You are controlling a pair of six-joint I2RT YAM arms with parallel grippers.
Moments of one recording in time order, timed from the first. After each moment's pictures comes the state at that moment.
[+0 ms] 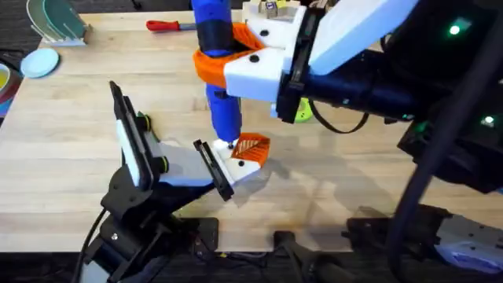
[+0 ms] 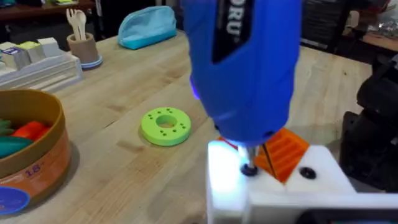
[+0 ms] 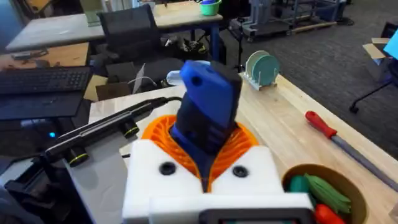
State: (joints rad) left arm -0.54 0.01 0.01 -0.05 0.50 -0.09; right arm 0.84 1.10 0.83 0.27 -0.38 0.03
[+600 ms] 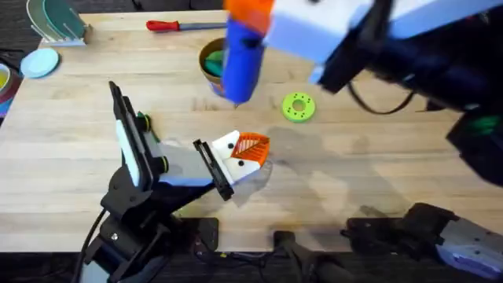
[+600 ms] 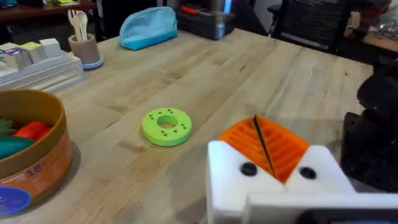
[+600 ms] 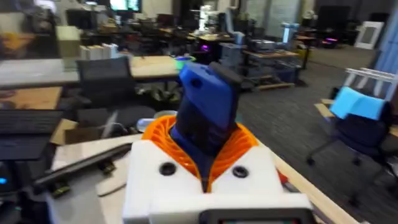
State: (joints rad) left arm -0.54 0.01 0.01 -0.05 0.49 -0.09; right arm 0.73 0.98 0.82 0.39 -0.39 0.03
